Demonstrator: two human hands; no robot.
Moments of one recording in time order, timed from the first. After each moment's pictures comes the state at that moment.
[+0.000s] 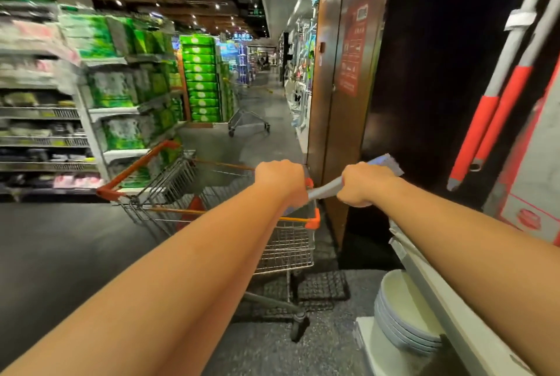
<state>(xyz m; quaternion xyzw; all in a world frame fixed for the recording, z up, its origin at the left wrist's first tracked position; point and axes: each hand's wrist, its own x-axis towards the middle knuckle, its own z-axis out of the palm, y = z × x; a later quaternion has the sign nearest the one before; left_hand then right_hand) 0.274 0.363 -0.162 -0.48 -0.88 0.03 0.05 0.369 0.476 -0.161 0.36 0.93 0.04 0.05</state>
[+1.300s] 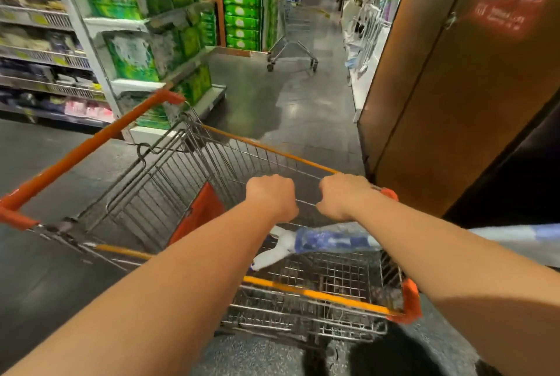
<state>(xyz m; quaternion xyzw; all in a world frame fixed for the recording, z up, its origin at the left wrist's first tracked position) -0.154 0.577 -0.336 -0.40 -0.91 0.06 -0.09 -0.088 0.687 -0.323 0.20 0.96 0.05 0.17</state>
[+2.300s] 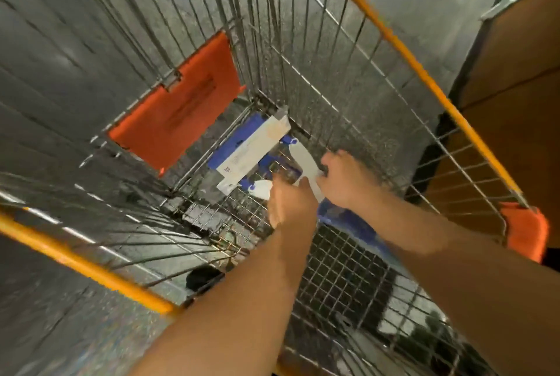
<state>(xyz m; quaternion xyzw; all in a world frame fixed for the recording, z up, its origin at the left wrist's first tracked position) -0.227 0.669 -0.636 0.31 -0.74 -0.50 -0.33 -0.252 0.760 -0.603 0.11 0.95 -0.06 0.29</state>
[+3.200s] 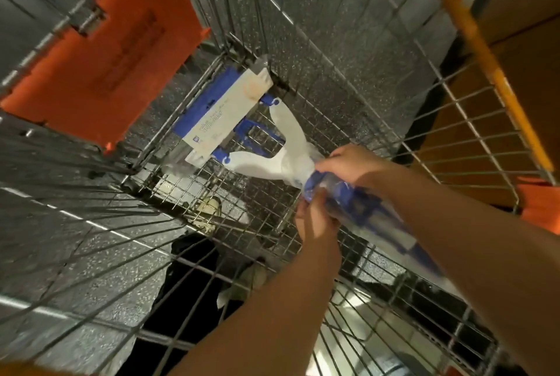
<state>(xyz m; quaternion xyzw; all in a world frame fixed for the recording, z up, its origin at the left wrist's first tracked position) -0.167 0.736 -0.671 0.54 -0.30 -0.69 -0.36 -0.249 0.820 -0.652 0.32 0.79 -0.23 0.46</state>
